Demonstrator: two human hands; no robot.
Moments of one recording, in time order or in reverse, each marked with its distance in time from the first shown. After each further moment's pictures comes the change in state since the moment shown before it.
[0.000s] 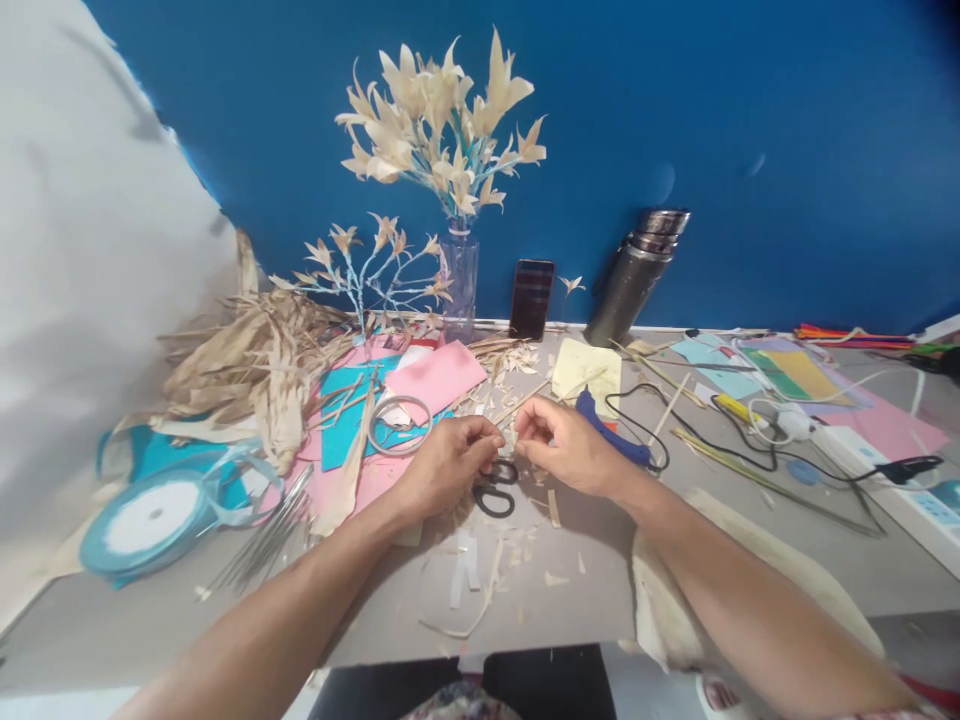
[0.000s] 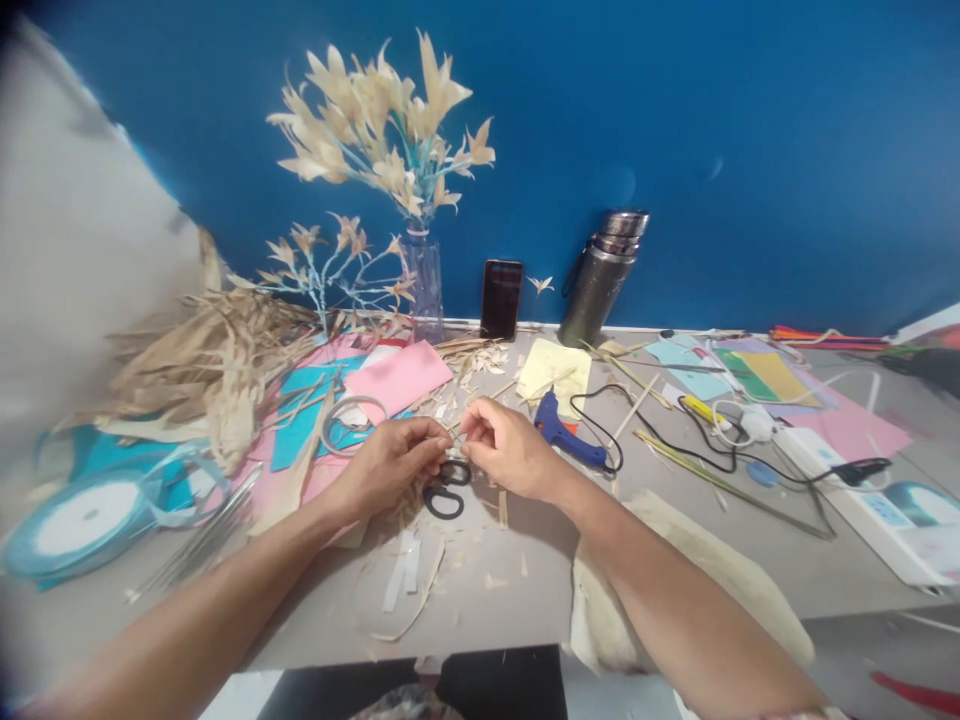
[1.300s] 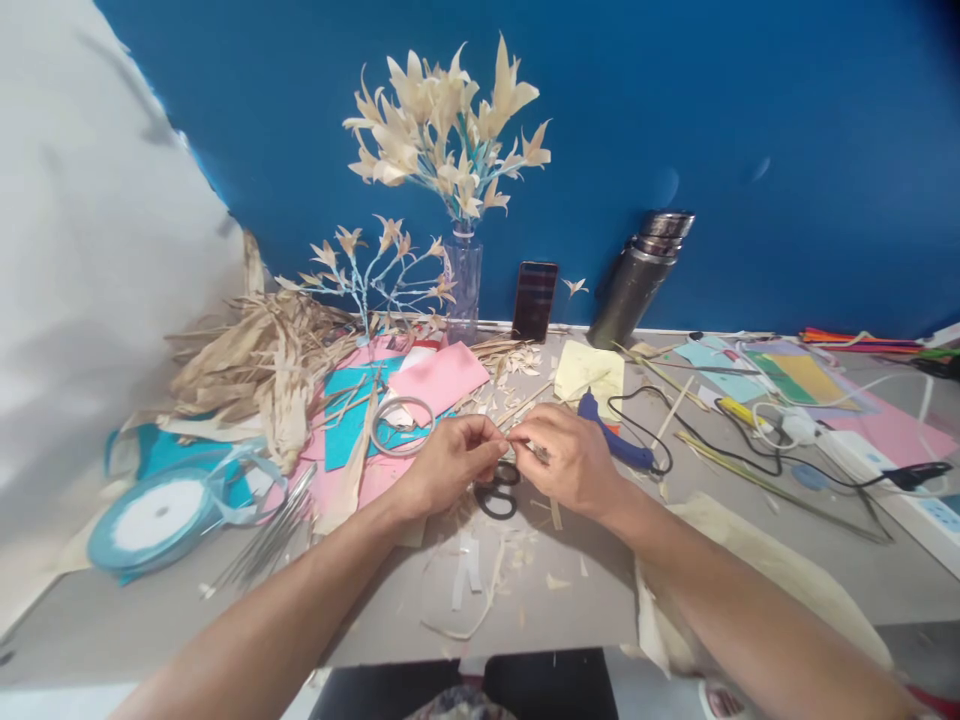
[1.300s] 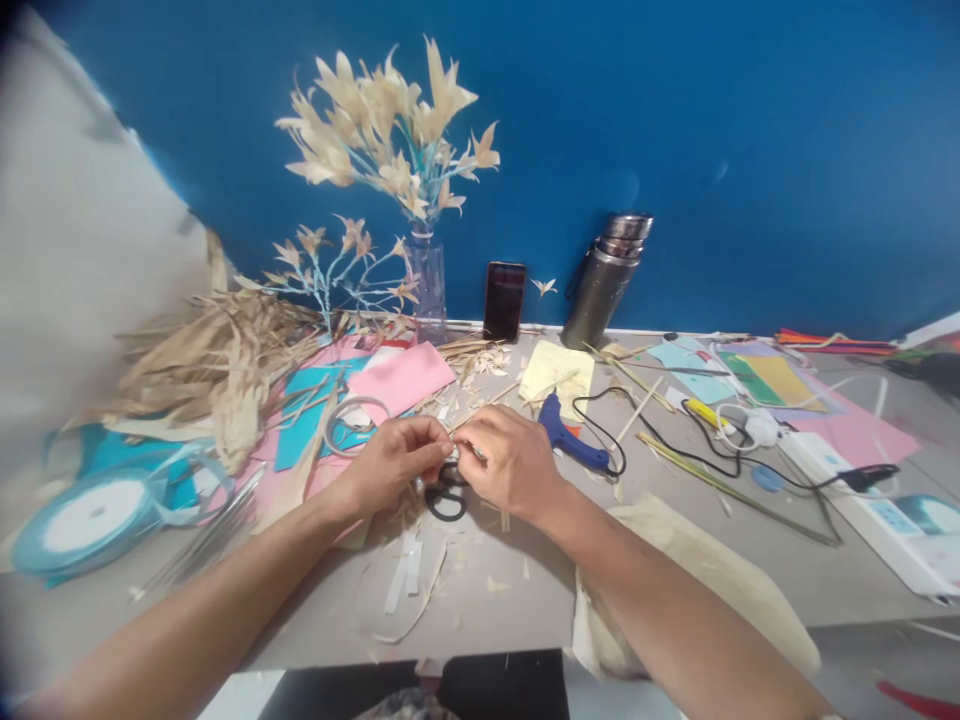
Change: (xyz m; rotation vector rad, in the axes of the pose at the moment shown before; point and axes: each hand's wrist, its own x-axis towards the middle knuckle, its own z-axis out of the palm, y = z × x) left_hand 0.000 0.000 0.001 -0.214 -0.045 -0.058; right_hand -0.006 0.002 0.016 -0.665 0.348 -0.478
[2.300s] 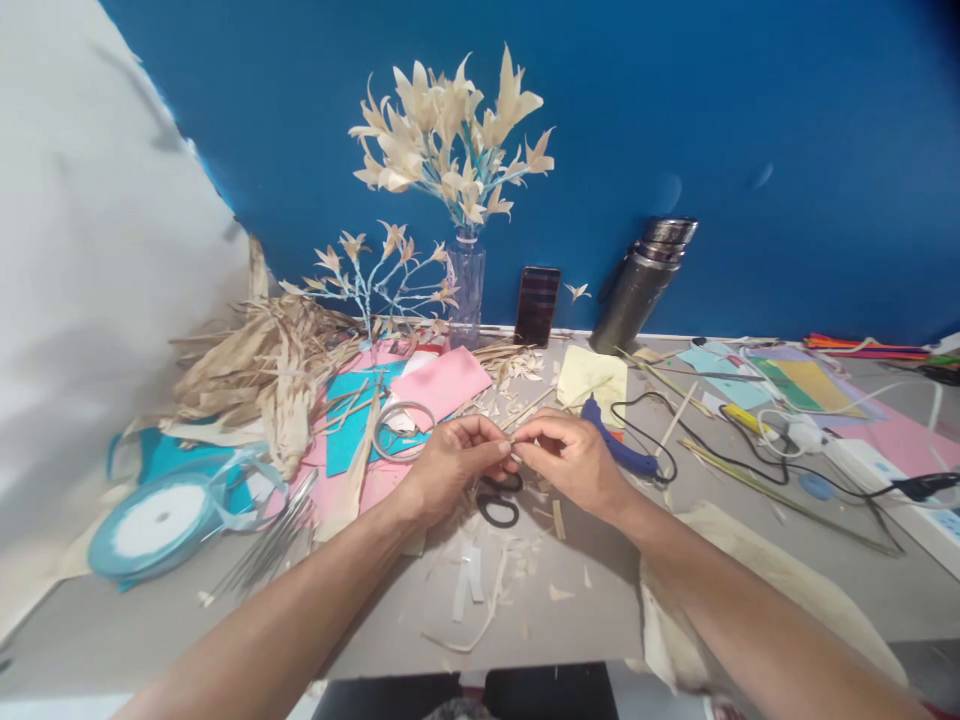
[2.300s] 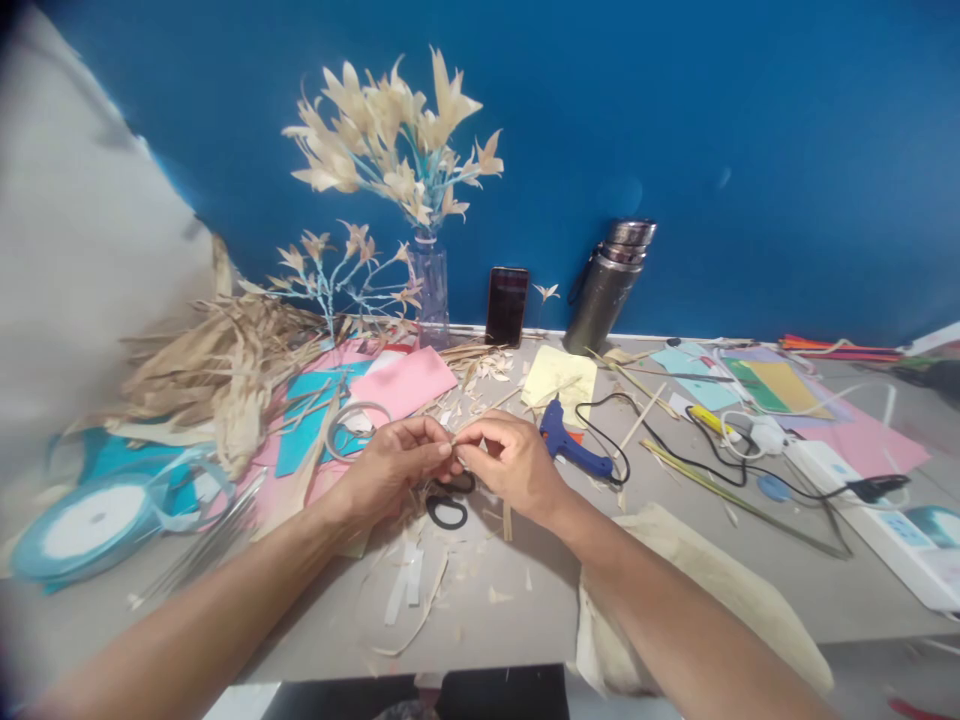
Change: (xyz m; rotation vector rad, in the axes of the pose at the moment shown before) left_hand -0.001 -0.002 0.003 -0.405 0.006 -0.062; right_hand 0.007 -0.001 -0.003 0.494 0.013 0.213
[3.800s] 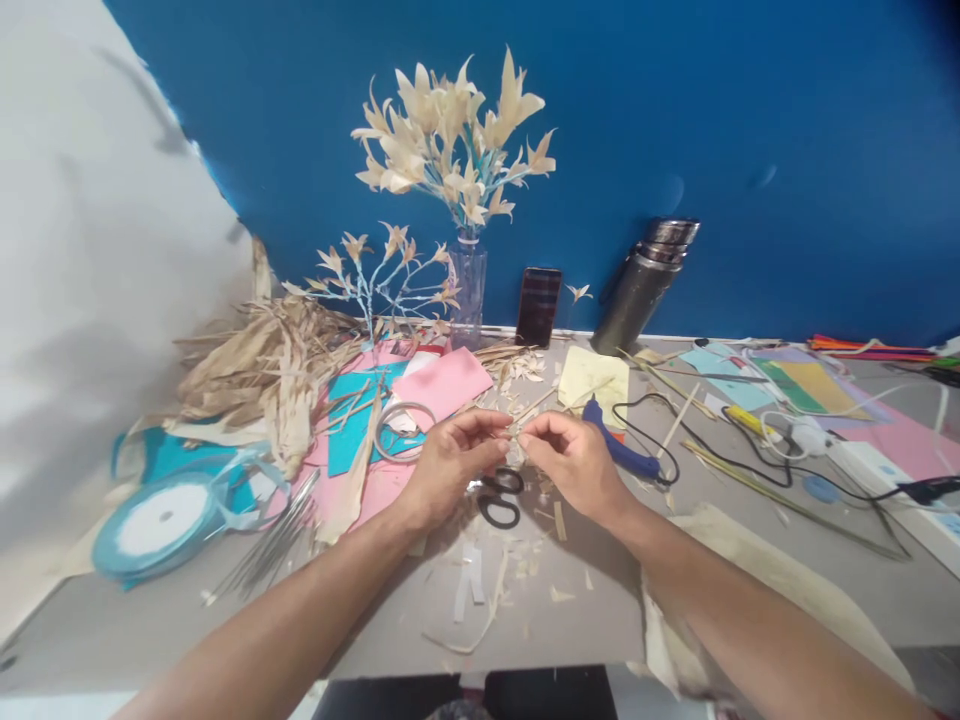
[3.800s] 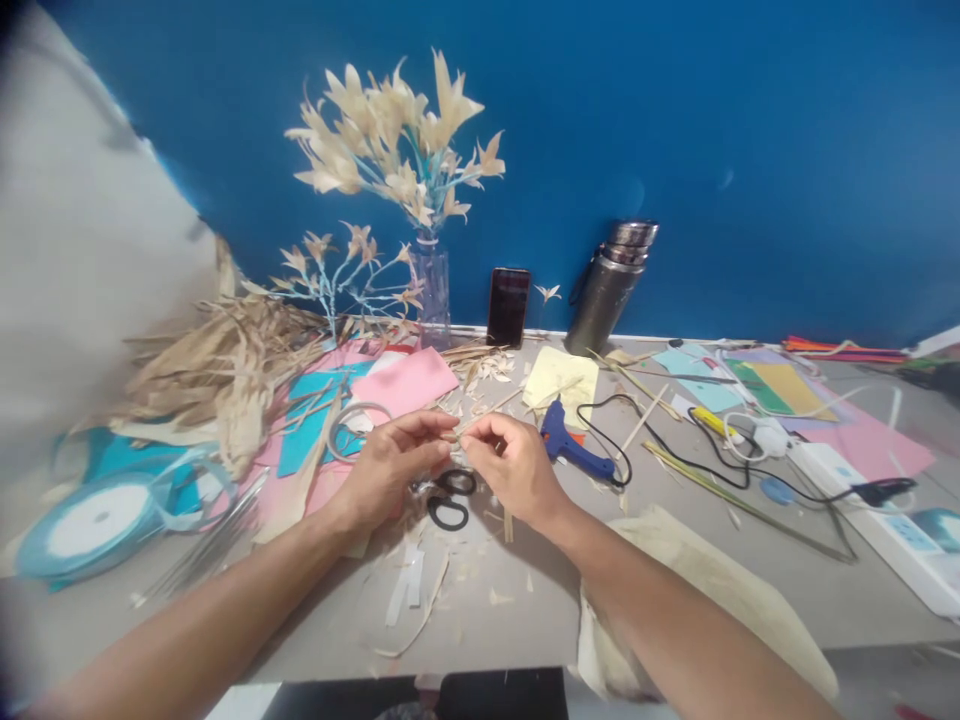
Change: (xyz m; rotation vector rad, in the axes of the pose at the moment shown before) left_hand -0.002 -0.001 0.005 -0.013 0.136 0.131; right_hand -0.003 -0.007 0.002 0.166 0.027 0.322
